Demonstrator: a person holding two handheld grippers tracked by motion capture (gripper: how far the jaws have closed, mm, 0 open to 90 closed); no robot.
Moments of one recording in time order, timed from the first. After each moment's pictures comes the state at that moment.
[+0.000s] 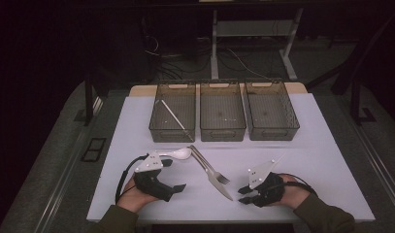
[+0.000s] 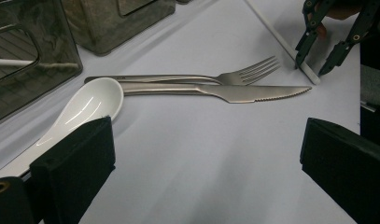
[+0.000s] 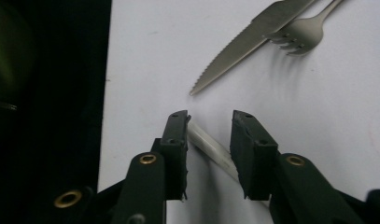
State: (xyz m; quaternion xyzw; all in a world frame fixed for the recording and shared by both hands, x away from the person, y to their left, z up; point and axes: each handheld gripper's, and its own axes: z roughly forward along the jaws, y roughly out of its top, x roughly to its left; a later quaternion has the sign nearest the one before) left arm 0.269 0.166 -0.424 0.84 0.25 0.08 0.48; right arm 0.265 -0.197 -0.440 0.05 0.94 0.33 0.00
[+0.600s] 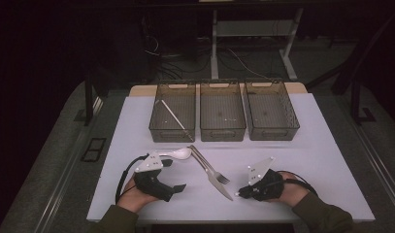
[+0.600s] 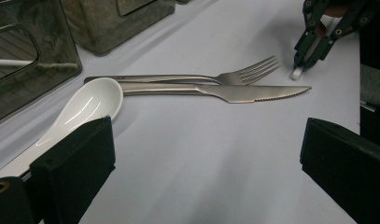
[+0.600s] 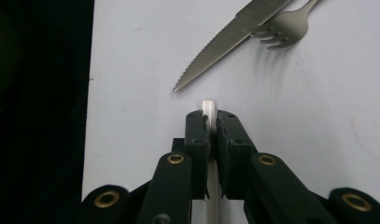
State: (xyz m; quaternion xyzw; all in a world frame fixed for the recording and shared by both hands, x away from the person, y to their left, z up) left arm 0.269 0.166 -0.424 0.84 0.25 0.08 0.48; right arm 0.271 -0.197 -0.440 0.07 0.95 0.32 0.00
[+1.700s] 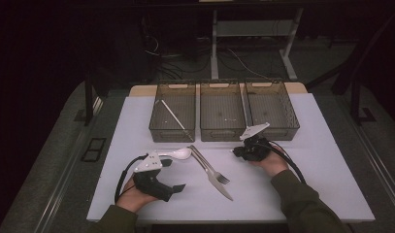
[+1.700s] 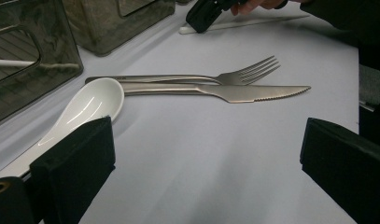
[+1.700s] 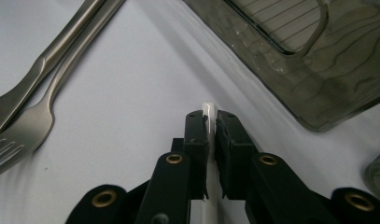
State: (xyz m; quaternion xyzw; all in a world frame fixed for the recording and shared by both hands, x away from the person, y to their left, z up) left arm 0.269 0.167 -0.424 0.84 0.25 0.07 0.48; right arm 0.366 -0.188 -0.445 0.30 0.89 0.34 0.09
